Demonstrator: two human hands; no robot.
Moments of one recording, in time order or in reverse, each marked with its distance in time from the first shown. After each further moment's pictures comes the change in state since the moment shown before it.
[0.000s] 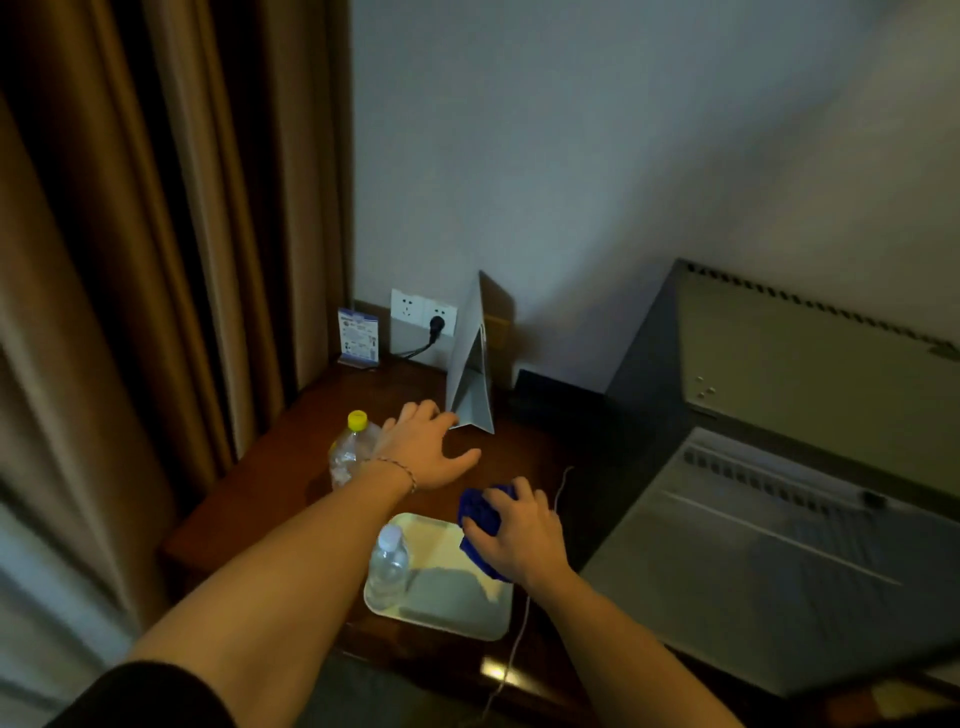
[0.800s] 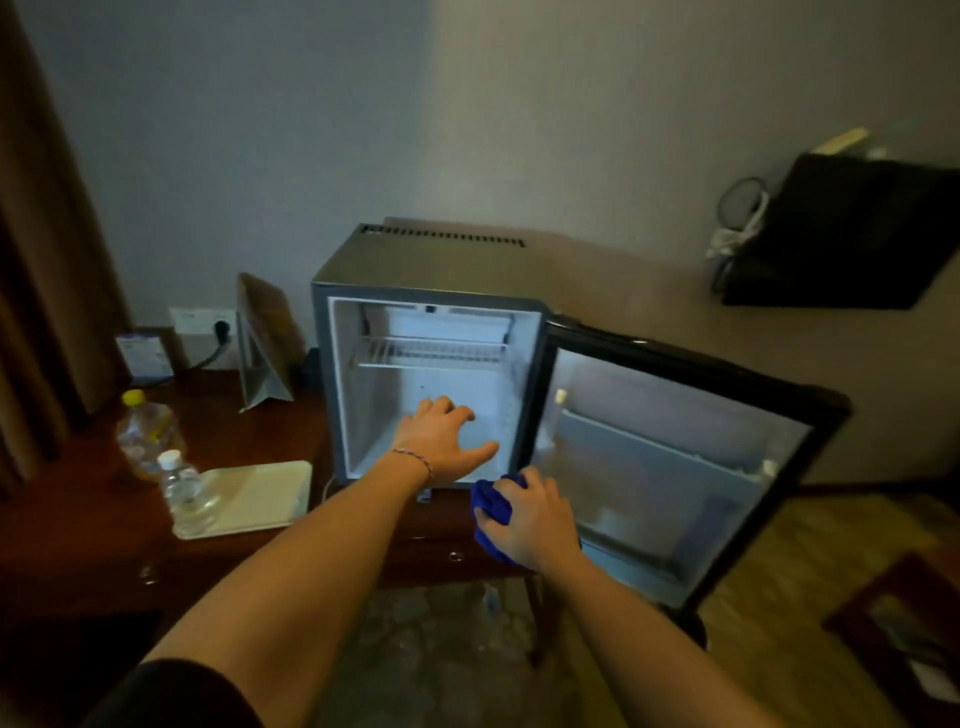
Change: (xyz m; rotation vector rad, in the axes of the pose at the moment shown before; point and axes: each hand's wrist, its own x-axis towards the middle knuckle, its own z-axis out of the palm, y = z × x) left_hand -0.265 0.394 0.037 -0.021 -0.051 0.414; right_hand -0.418 0.232 -0.070 0.012 0.276 0.277
